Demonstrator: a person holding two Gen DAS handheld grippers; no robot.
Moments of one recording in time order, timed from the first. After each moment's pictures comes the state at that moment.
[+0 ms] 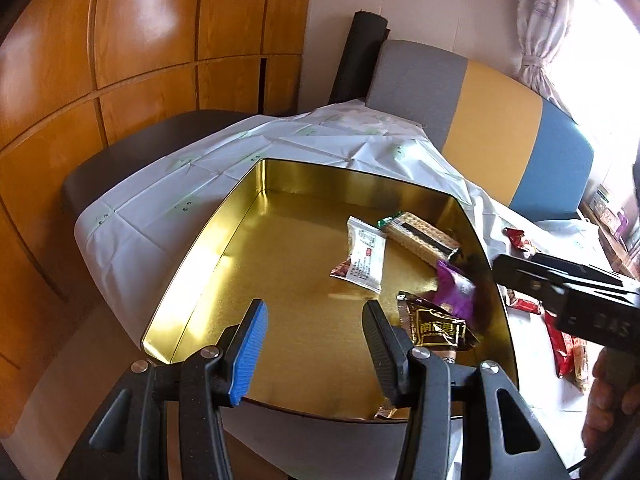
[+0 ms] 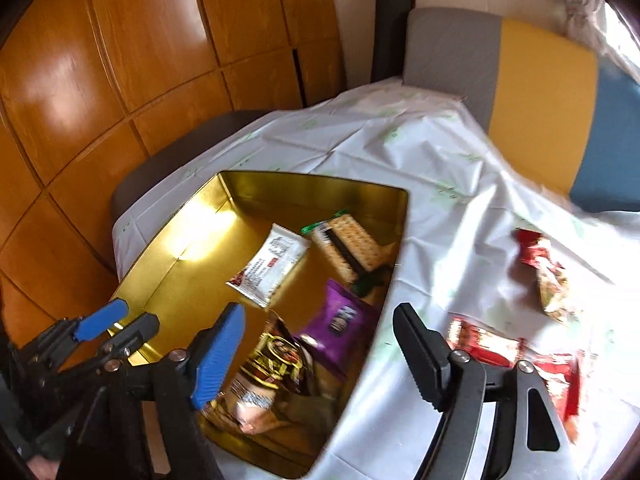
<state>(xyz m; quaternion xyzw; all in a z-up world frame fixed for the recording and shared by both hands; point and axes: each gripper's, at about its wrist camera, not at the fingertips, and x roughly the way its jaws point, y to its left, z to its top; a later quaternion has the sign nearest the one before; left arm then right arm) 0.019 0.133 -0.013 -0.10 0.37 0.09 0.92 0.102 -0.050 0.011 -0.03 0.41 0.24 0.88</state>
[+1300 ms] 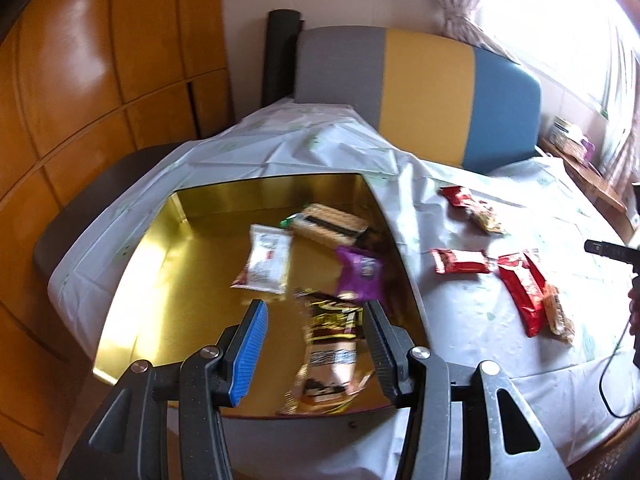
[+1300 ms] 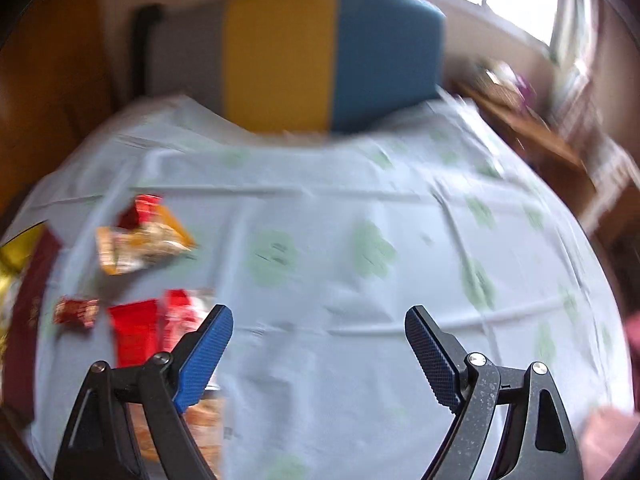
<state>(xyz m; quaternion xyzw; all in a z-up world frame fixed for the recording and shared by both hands) 0.029 0.042 0.006 0.01 0.38 0.01 0.92 0.114 -0.389 -0.019 0.06 0.44 -0.12 0.89</state>
